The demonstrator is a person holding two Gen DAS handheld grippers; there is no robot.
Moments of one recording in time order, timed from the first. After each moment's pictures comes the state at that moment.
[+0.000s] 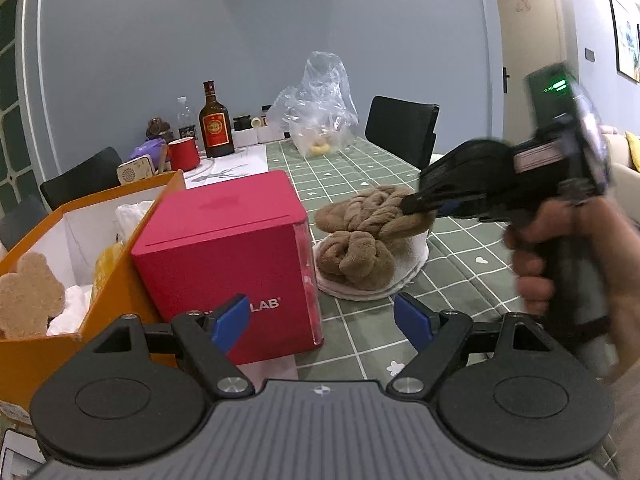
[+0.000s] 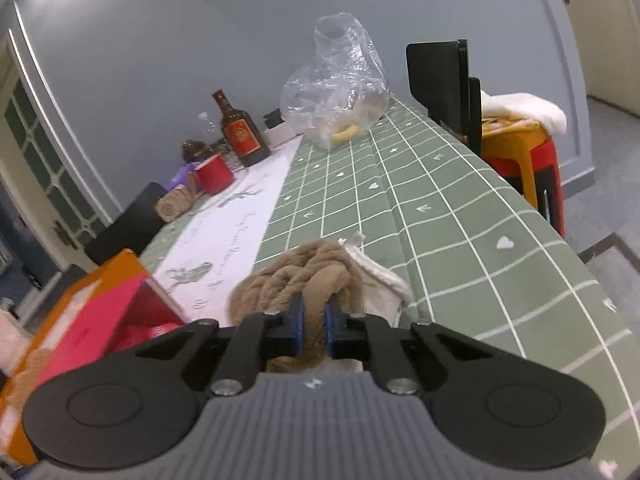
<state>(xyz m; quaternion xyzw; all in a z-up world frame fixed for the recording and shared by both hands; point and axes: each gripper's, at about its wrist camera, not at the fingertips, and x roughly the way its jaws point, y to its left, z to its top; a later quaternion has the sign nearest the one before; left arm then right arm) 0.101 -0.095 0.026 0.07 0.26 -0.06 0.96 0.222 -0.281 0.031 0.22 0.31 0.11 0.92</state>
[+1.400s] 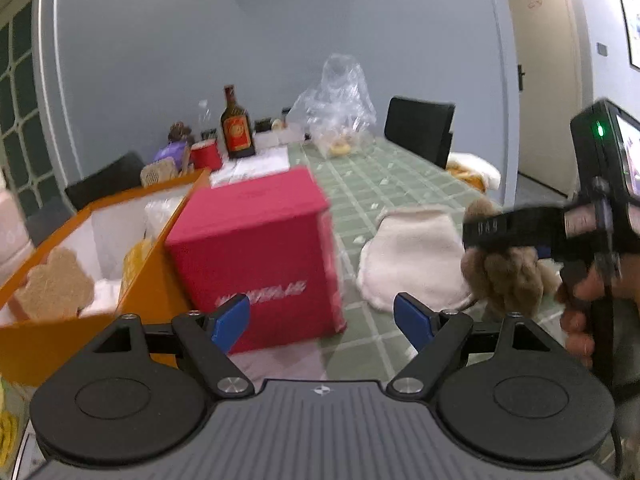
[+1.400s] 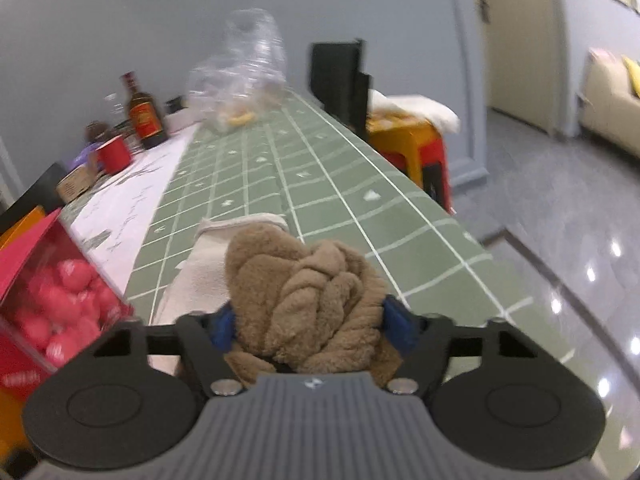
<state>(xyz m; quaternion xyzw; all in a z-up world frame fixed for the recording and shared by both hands) 0.088 -0.093 0.031 0.09 0.24 -0.03 0.97 0.172 -0.282 0.011 0.13 0.33 -0.04 0.93</state>
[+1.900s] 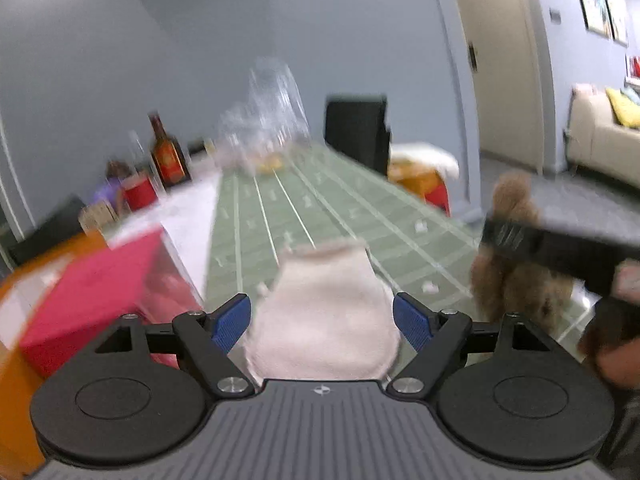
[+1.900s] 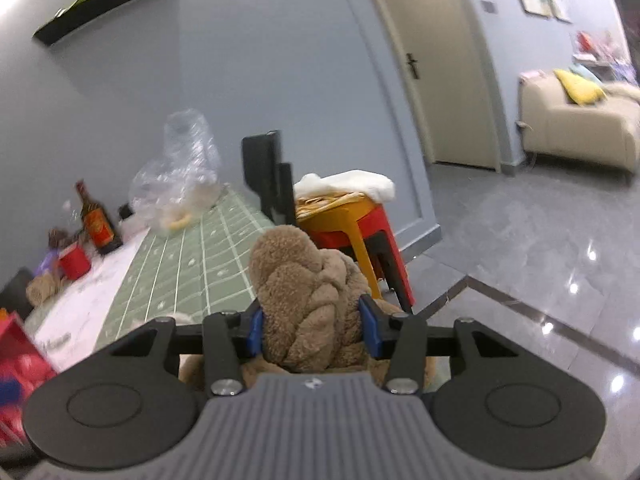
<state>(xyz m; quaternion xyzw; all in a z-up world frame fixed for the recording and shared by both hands) 0.154 -0.190 0.014 0.14 0.26 -0.09 0.95 0.145 -0.346 0.006 0.21 0.19 -0.16 0.94</state>
